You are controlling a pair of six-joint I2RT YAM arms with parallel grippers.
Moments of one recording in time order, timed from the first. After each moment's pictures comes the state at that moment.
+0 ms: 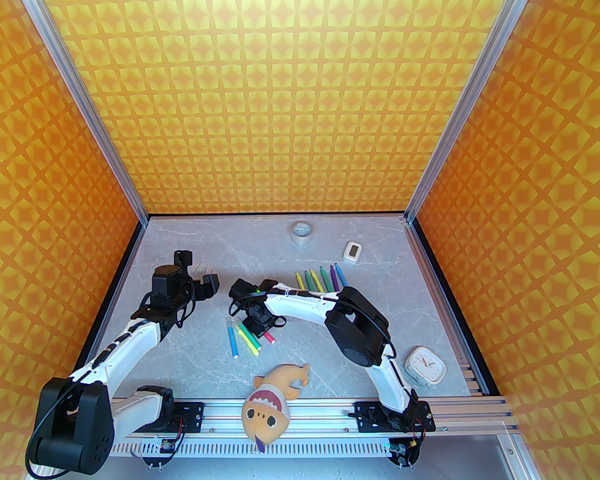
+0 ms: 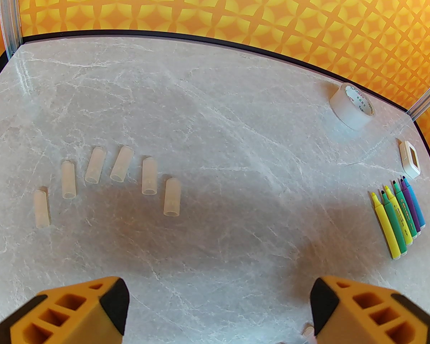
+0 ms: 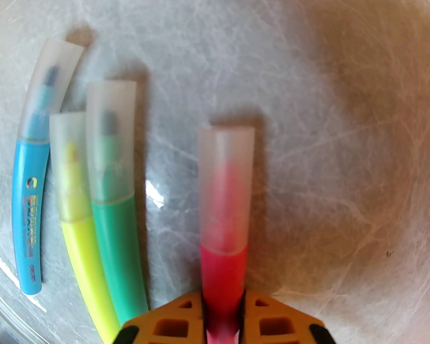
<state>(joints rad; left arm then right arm) -0.12 1.17 0.60 0.00 0.15 -0.26 0.97 2.12 1.57 -0.84 -0.01 0.18</state>
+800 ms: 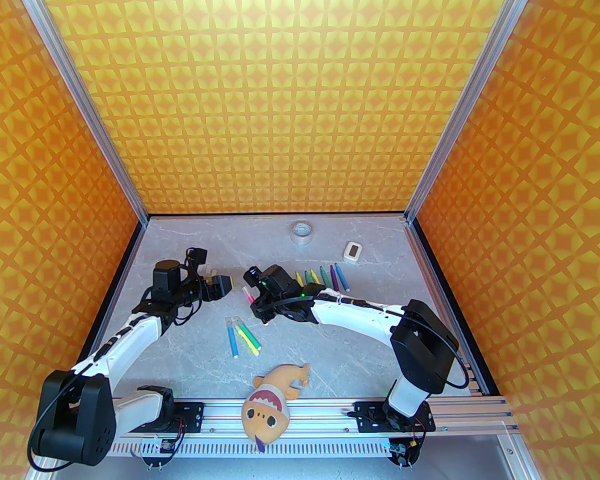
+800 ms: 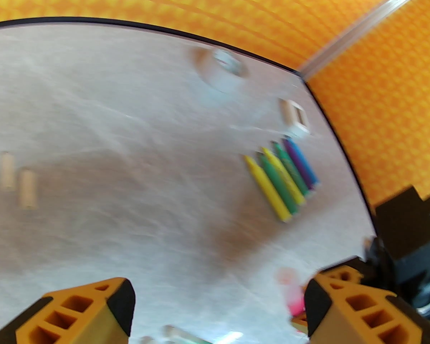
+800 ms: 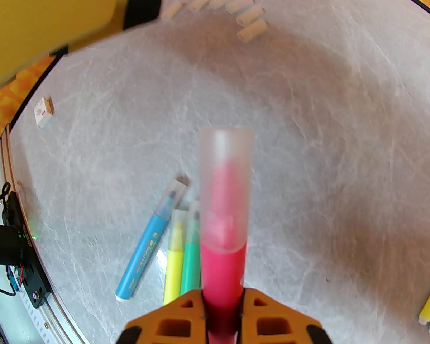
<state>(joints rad) -0.12 1.23 0.65 0.02 0.69 -0.36 0.88 1.71 1.16 -0.27 -0.14 0.20</state>
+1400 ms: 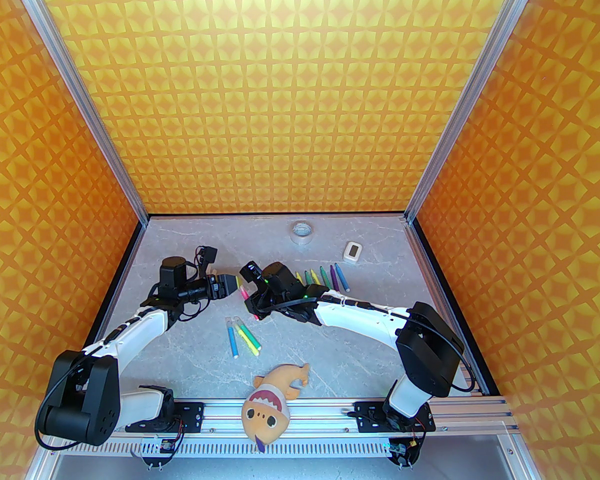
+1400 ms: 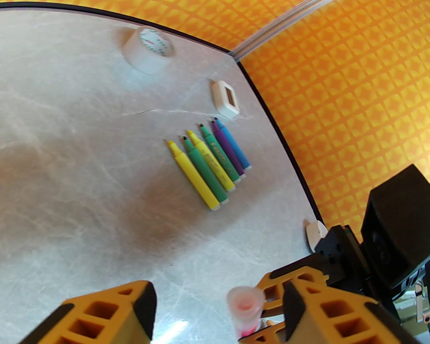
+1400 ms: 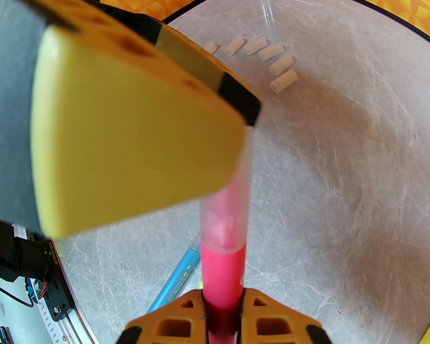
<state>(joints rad) -0.16 1.32 0.68 0.16 0.87 -0.48 0.88 1.68 1.15 -0.16 -0.20 0.20</state>
